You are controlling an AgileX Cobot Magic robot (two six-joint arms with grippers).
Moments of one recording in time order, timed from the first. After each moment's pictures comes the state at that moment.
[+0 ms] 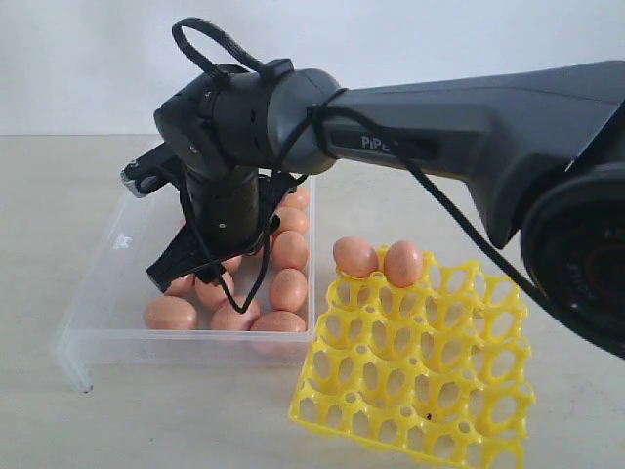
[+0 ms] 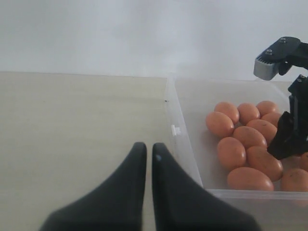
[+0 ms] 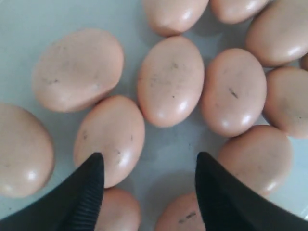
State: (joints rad) left arm -0.07 0.00 0.00 0.04 0.26 -0.08; right arm 0.73 2.26 -1.88 -0.20 0.94 0.15
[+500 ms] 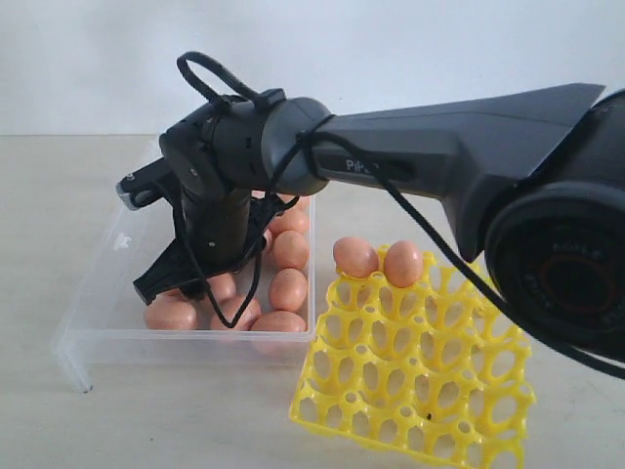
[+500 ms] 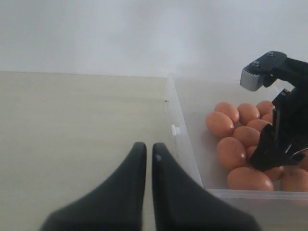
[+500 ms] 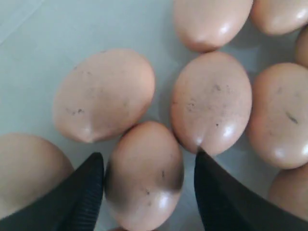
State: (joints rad) left arm -0.07 0.00 0.00 0.04 0.26 -0.08; right arm 0.73 2.32 -1.88 -0.12 0.84 0.15
